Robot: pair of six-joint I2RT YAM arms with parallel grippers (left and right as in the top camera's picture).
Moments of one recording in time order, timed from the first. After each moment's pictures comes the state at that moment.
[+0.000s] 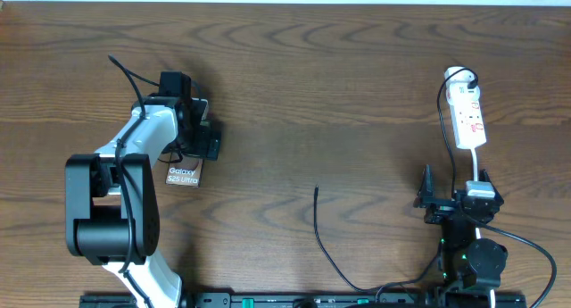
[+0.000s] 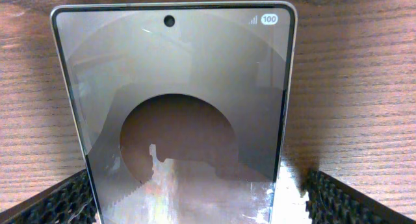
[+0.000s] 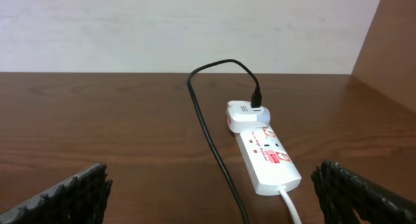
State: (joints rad) left arm -0.01 1.89 1.13 -0.69 0.01 0.13; right arm -0.08 0.01 0.01 -0.07 0.02 -0.03
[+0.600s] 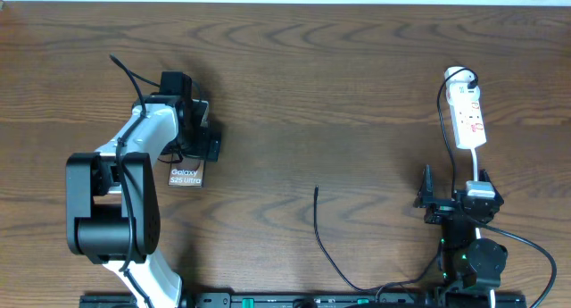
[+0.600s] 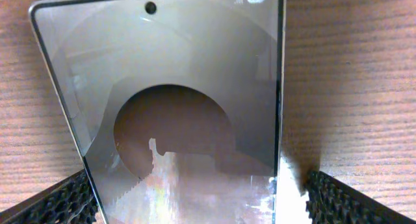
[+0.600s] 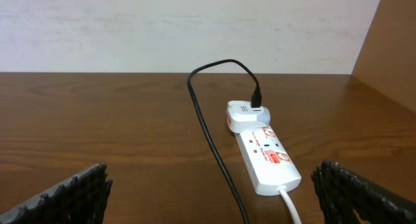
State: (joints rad) left arm -0.02 1.90 1.15 -0.73 0.01 0.13; right arm -0.08 0.01 0.01 -0.07 0.02 -0.03
